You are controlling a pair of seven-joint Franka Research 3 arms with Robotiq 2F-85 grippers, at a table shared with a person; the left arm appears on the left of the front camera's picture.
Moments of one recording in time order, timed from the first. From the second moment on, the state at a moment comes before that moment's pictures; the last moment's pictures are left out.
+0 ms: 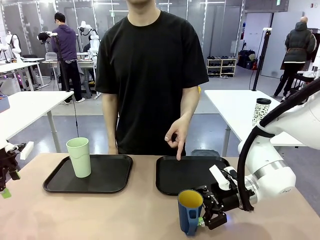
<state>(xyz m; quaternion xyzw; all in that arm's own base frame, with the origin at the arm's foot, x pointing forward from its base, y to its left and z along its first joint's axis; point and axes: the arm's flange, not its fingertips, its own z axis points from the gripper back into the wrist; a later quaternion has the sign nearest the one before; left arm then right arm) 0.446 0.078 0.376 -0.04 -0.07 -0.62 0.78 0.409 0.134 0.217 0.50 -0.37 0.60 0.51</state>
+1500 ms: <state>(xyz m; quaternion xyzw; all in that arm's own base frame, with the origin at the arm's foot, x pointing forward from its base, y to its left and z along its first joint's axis) 0.446 0.078 0.376 -0.04 -0.07 -0.62 0.78 0.411 0.138 0.226 0.50 -0.37 0.61 0.49</state>
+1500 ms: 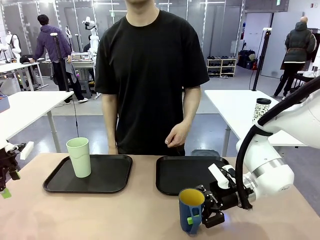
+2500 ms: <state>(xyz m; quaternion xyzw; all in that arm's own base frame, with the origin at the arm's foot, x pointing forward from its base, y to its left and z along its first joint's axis) 0.446 0.078 0.376 -0.04 -0.07 -0.62 0.78 0.404 0.120 0.294 0.46 -0.41 0.61 0.49</state>
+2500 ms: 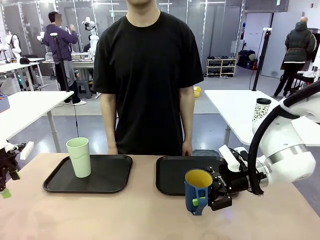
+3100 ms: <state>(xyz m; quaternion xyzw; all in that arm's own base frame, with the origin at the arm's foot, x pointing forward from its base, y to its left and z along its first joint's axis) 0.446 0.078 0.376 -0.04 -0.07 -0.62 0.78 0.430 0.112 0.301 0.46 -0.42 0.61 0.49</state>
